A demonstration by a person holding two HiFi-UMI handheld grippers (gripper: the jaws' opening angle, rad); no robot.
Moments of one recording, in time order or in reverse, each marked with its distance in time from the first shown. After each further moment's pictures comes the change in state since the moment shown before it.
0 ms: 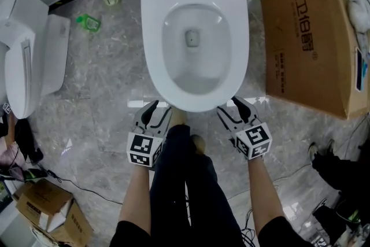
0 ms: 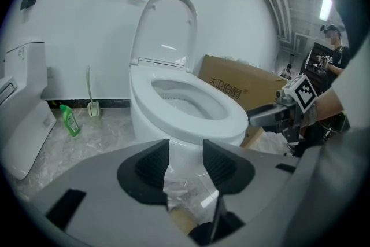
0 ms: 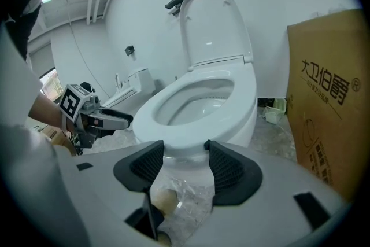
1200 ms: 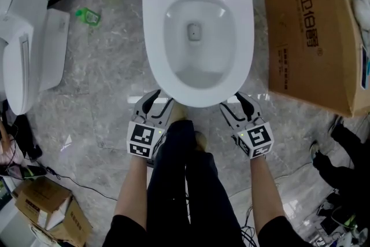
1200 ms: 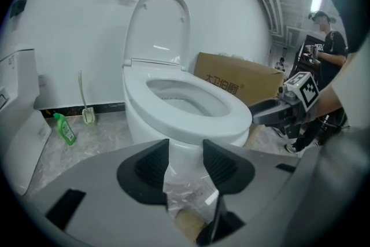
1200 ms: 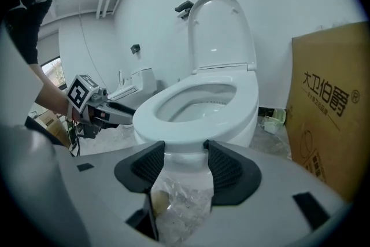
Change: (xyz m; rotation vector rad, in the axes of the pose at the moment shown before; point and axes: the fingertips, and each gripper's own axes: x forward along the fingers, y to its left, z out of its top) left arm 0.016 0.007 0.001 0.084 -0.003 -0.028; right arm 0.002 0.003 -0.004 -0.088 -0.042 -0.024
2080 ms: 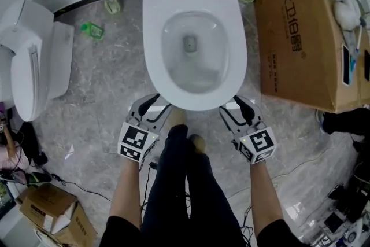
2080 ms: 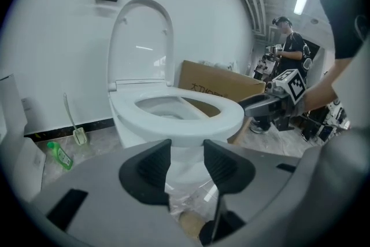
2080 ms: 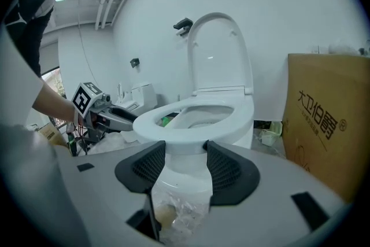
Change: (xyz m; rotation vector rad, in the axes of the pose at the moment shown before) left arm -0.049 -0.012 0.086 0.106 0.003 -0.124; right arm -0.054 0.013 0.087 0.032 -0.084 -0.009
